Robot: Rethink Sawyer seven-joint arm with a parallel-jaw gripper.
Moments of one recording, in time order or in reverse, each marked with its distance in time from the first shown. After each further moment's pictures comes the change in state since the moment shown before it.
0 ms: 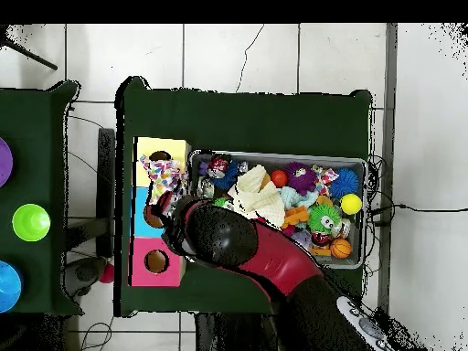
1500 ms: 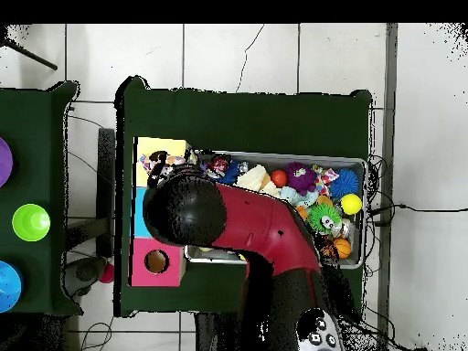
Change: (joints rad) arm 0.411 -0.025 -0.537 -0.453 -0.215 0.280 0.054
